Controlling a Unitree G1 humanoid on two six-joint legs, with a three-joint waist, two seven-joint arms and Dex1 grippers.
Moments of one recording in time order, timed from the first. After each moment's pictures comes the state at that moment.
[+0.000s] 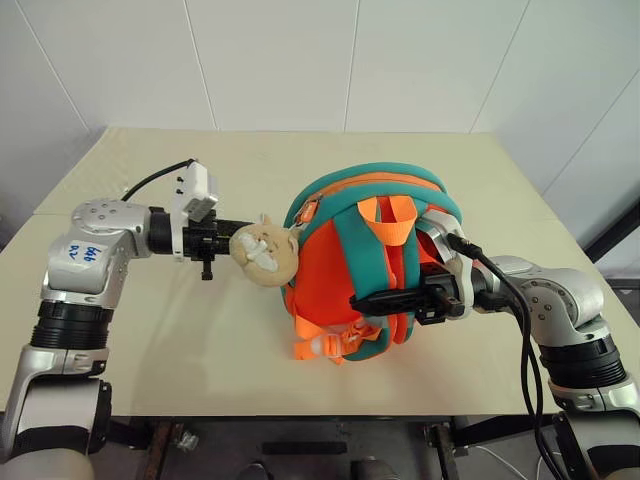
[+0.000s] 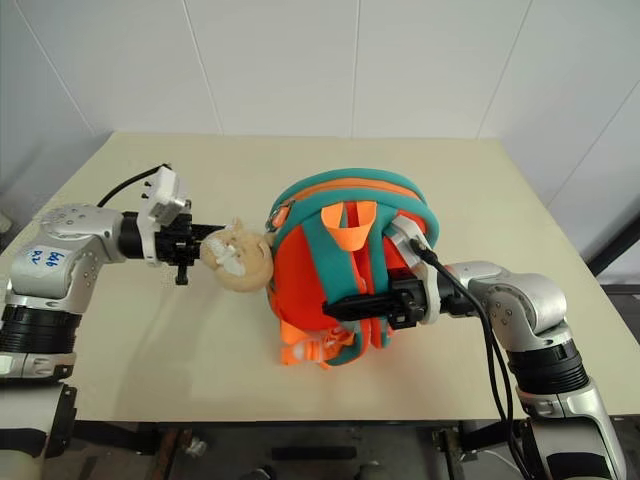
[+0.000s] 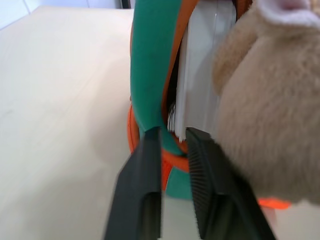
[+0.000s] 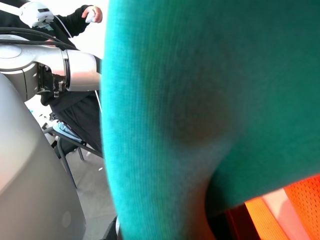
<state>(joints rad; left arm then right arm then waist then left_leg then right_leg) -0.88 0.74 -0.01 0.20 -0.39 0.46 -1.25 -0.73 -0.64 0.06 -0.12 0.89 0.98 1.28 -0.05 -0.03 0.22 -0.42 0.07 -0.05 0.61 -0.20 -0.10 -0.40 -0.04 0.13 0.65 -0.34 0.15</state>
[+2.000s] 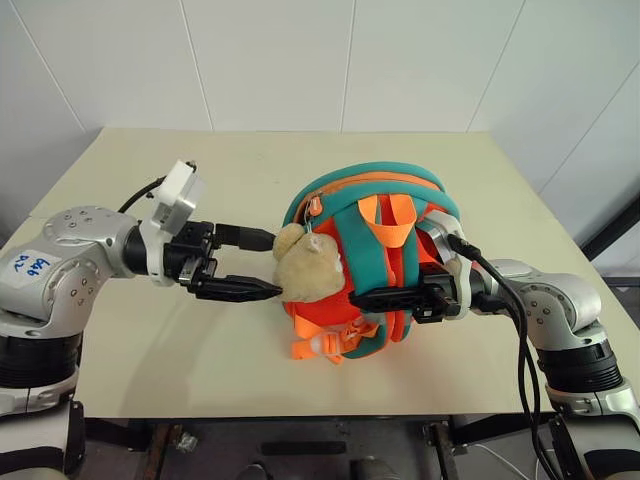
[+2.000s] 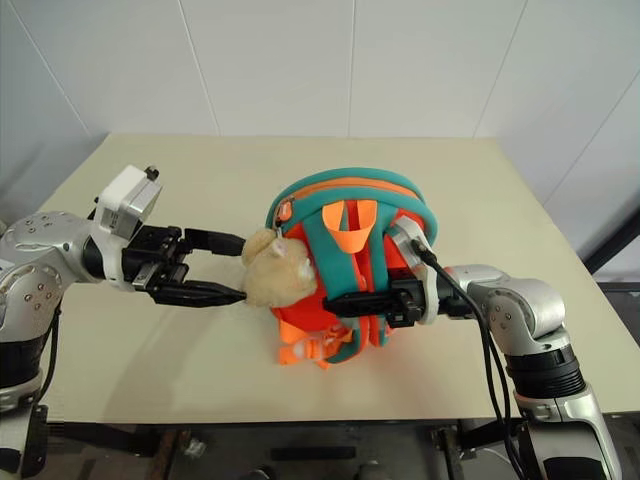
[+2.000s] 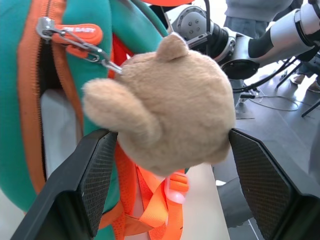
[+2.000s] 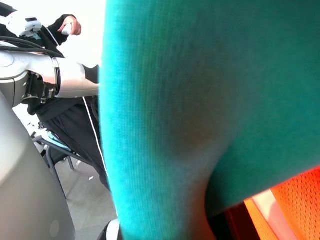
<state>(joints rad) -0.73 0.87 0.14 -0.23 -0.75 0.81 -1.25 -0.71 -0.62 0.04 -0.12 0.88 0.96 1.25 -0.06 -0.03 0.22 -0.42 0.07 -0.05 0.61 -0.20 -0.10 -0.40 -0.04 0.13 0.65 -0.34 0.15</state>
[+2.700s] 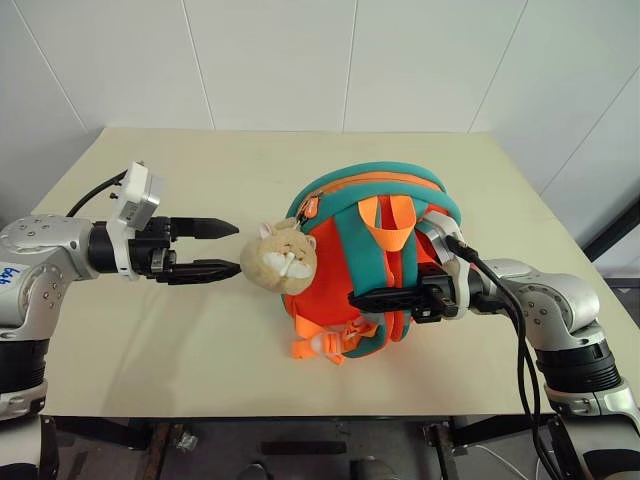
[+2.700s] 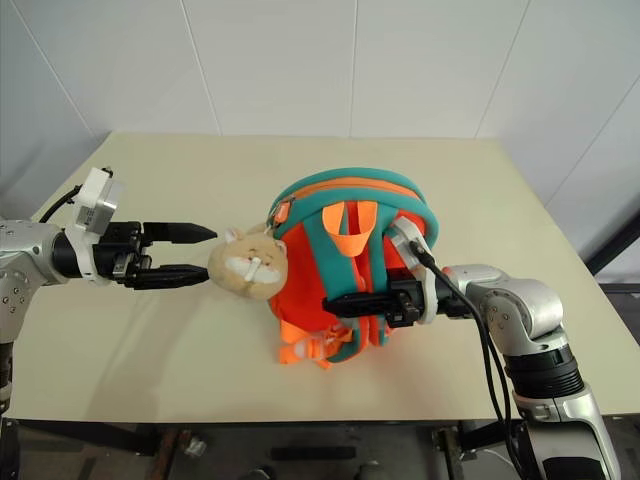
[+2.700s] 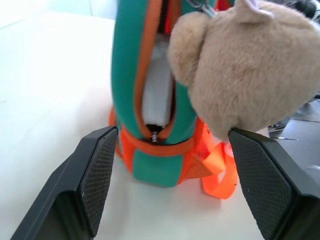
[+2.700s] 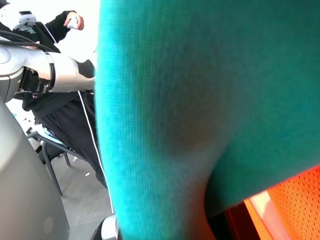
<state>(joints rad) -0.65 0.95 0.18 -0.02 -0.64 0.63 -1.23 -0.71 -0.62 0.04 -0.12 0.85 0.94 1.26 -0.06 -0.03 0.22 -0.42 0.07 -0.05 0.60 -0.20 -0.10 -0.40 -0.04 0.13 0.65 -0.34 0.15</state>
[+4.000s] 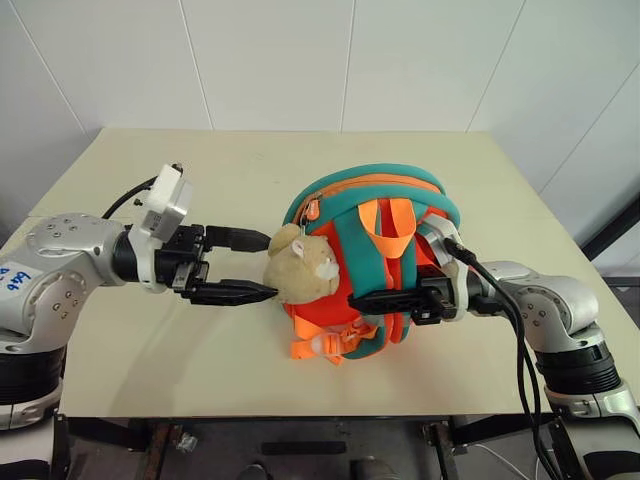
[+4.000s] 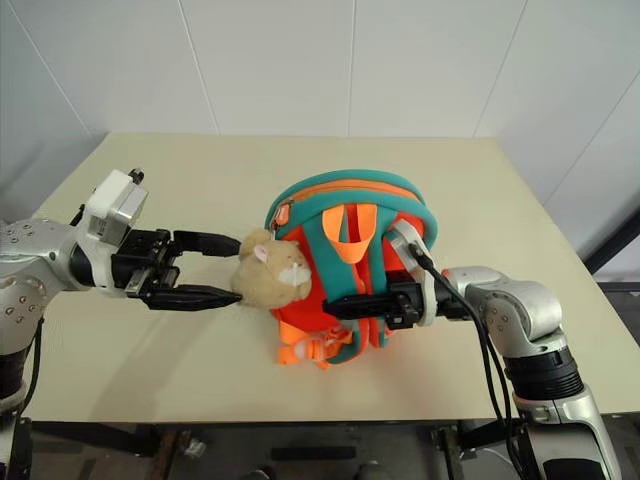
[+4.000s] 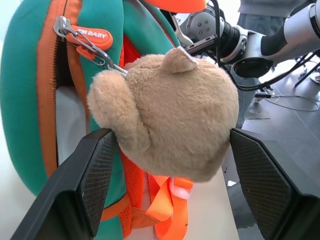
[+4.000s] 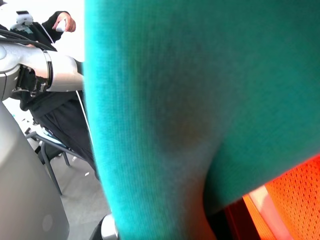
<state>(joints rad) -0.67 0.87 0.13 -0.27 -0.77 0.75 -1.18 -0.70 -0.62 0.05 -0.12 0.85 0.94 1.26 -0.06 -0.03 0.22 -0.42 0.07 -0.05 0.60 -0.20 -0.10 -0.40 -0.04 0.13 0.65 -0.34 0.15</state>
